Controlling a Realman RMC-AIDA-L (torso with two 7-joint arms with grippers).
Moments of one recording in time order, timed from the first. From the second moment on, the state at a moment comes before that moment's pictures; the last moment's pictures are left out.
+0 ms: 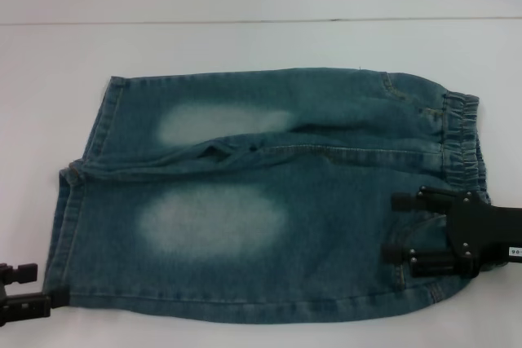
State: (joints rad) left arm -0.25 -2.11 0.37 0.98 2.41 1.76 -1.67; right arm 0.34 2.03 -0.85 -0.65 -1.88 -1.67 1.33
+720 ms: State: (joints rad) left arm -0.26 -2.11 0.37 0.96 2.44 1.74 -1.67; right arm 0.34 2.03 -0.85 -0.65 -1.88 -1.66 1.33
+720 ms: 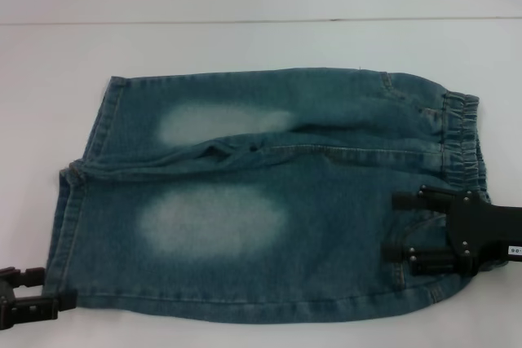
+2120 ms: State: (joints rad) left arm -0.29 -2.11 0.36 0.97 2.49 1.74 -1.67; right arm 0.34 2.03 -0.85 -0.65 -1.88 -1.66 1.33
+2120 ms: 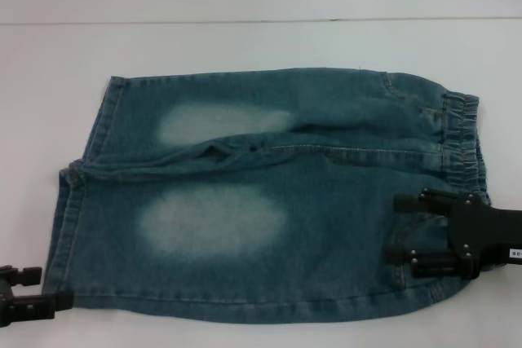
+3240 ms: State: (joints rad) left arm -0.33 -2.11 0.36 0.99 2.55 1.77 -1.70; right arm 0.33 2.03 -0.85 -0.65 -1.88 -1.65 1.33
